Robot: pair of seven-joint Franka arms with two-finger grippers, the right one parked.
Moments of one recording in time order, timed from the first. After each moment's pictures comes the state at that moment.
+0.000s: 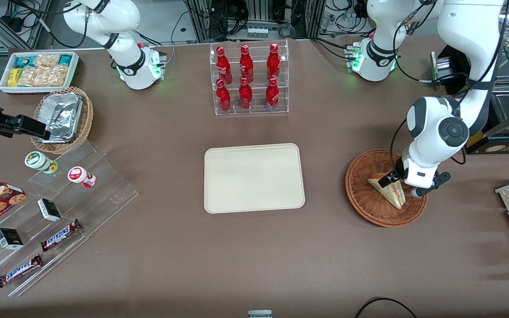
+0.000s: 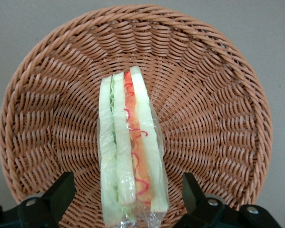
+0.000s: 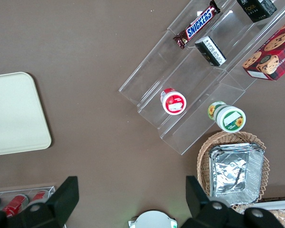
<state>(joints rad) -0.04 0.25 -0.07 -2.21 0.01 2.48 -0.61</state>
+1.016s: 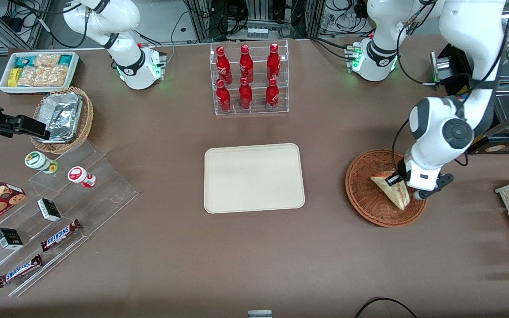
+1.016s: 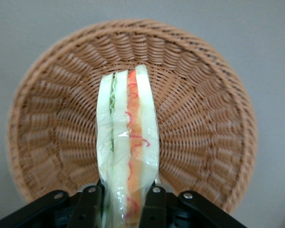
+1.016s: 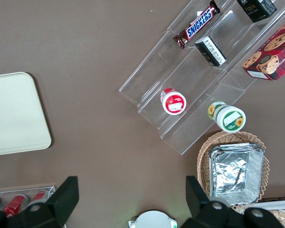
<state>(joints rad) -0.04 0.22 -0.07 -2.12 0.01 2.33 -0.63</state>
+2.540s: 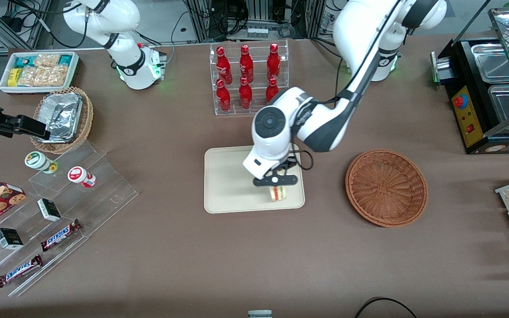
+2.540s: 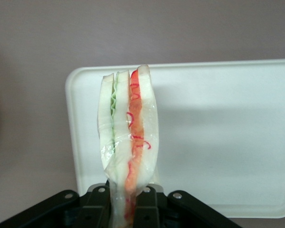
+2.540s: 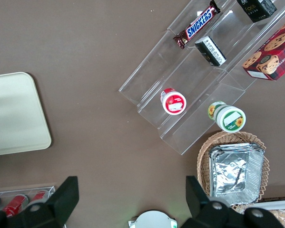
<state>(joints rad) -0.67 0.67 -0.11 -1.36 0.08 1.96 -0.79</state>
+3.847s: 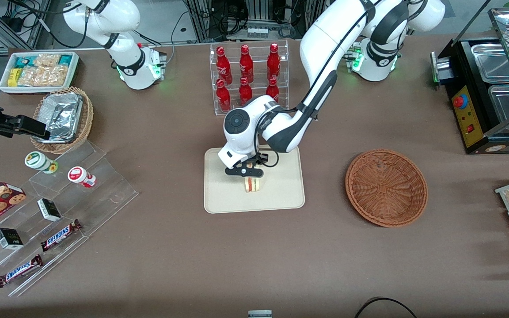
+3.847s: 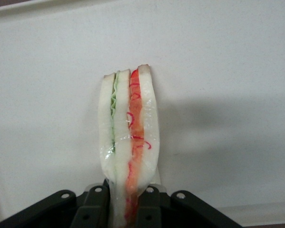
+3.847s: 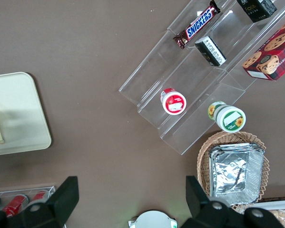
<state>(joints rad) -0.79 0.82 -0.10 -1.35 0.09 2.10 -0.81</state>
